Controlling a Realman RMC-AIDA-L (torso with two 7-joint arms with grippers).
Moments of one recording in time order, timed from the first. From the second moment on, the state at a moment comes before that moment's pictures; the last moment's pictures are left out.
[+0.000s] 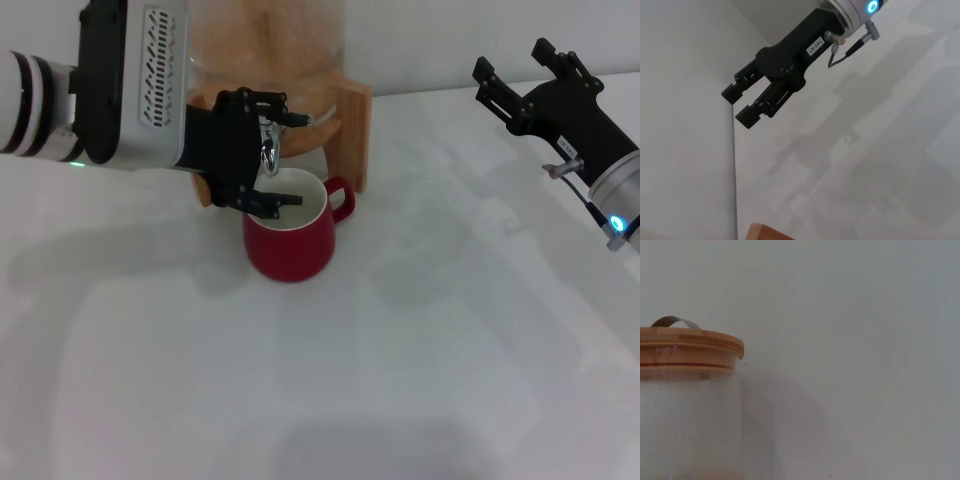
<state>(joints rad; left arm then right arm) -0.84 -2.08 1.23 0.95 2.14 1.25 -1.10 0.41 2.02 -1.81 -0.40 0.20 -1.04 0.35</state>
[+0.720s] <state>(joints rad) -0.87 -2.07 1.23 0.92 2.15 1.22 -1.08 0.41 2.02 -1.80 -0.40 0.20 -1.04 0.35</state>
